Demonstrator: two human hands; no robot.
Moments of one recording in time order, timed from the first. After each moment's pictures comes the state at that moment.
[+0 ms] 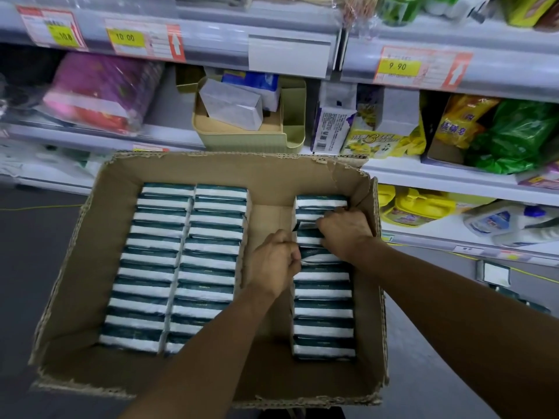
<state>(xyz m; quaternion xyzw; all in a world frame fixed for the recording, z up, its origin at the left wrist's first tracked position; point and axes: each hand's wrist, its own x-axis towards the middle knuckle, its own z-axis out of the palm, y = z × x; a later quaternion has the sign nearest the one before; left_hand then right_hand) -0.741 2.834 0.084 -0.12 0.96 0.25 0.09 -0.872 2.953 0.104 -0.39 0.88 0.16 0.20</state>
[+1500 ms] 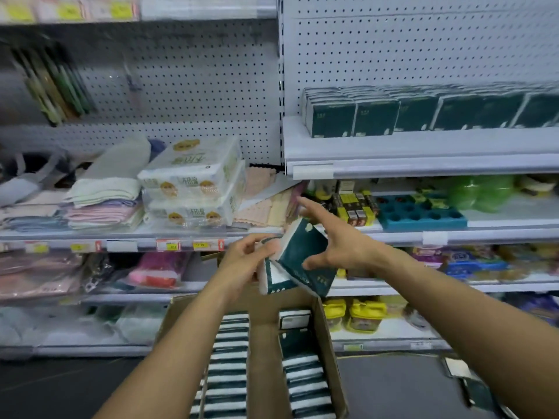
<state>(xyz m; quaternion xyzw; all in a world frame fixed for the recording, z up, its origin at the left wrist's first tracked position) -0.712 2.817 0.479 -0.12 0.71 0.70 -0.03 -0.789 3.020 0.522 -0.35 0.85 -0.38 0.13</state>
